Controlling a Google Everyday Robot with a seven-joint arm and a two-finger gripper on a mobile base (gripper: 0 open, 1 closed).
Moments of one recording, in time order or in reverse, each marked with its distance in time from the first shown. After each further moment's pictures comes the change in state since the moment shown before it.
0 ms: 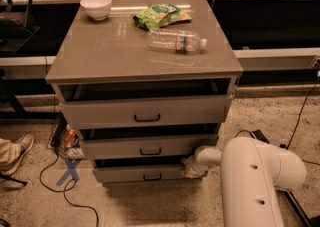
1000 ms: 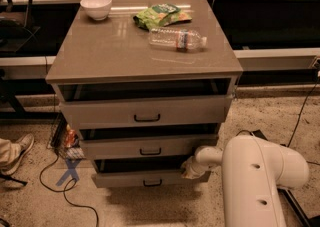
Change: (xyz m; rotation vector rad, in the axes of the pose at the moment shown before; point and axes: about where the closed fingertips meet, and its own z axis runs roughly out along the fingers) arm -0.004 -0.002 -0.012 0.000 0.000 0.000
